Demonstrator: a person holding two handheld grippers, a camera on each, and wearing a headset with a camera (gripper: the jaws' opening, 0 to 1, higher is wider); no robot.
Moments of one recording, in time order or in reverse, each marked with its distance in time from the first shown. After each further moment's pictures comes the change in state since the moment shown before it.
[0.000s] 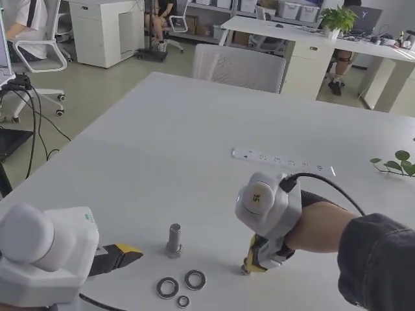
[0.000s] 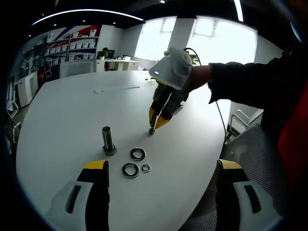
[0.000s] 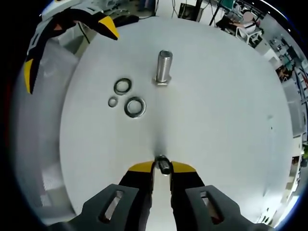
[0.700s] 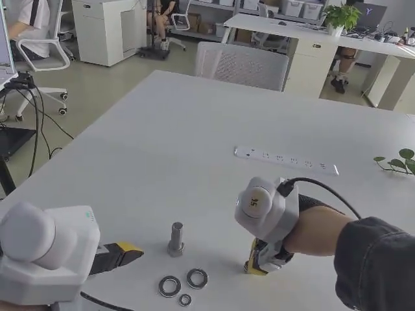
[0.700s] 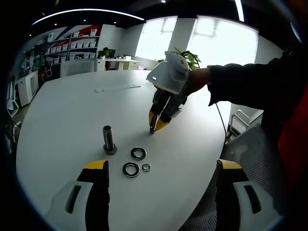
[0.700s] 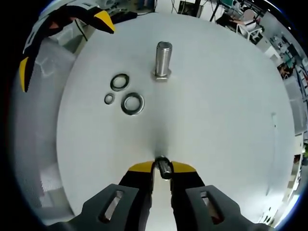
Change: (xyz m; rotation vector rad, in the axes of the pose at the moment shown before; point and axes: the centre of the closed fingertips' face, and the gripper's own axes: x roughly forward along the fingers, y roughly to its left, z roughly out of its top) left arm 0.001 0.000 -0.002 -0.005 0.003 0.004; right arm 0.010 0.001 -0.005 0.012 0.018 0.010
